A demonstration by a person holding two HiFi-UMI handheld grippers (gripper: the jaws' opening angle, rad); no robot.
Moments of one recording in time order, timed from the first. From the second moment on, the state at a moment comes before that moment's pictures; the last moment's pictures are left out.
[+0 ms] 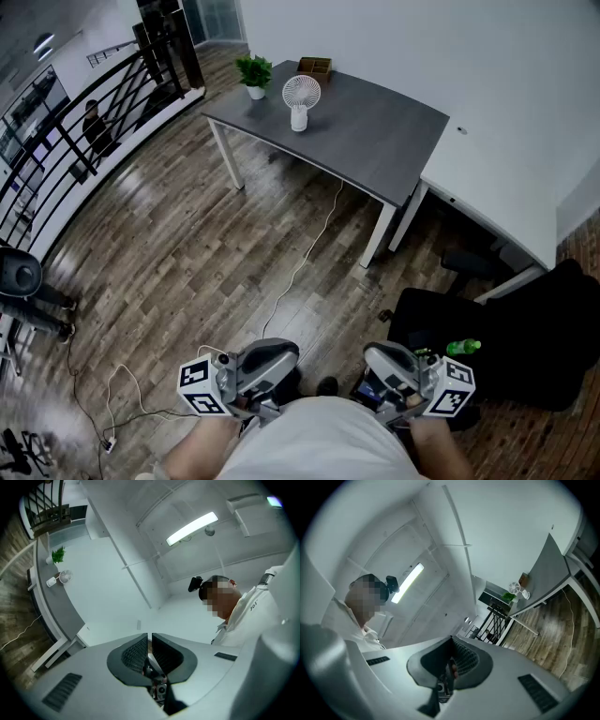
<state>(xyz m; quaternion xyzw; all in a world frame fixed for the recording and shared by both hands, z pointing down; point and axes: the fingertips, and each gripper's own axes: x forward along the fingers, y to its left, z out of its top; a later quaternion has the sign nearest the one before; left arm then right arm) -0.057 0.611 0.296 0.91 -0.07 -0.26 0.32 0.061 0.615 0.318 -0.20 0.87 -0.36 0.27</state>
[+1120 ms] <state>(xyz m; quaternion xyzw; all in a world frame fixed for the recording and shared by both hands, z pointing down) -0.090 0.546 0.292 0.93 -0.15 -0.23 0.26 0.081 0.547 0.322 -0.33 0.88 -0.29 0.19</state>
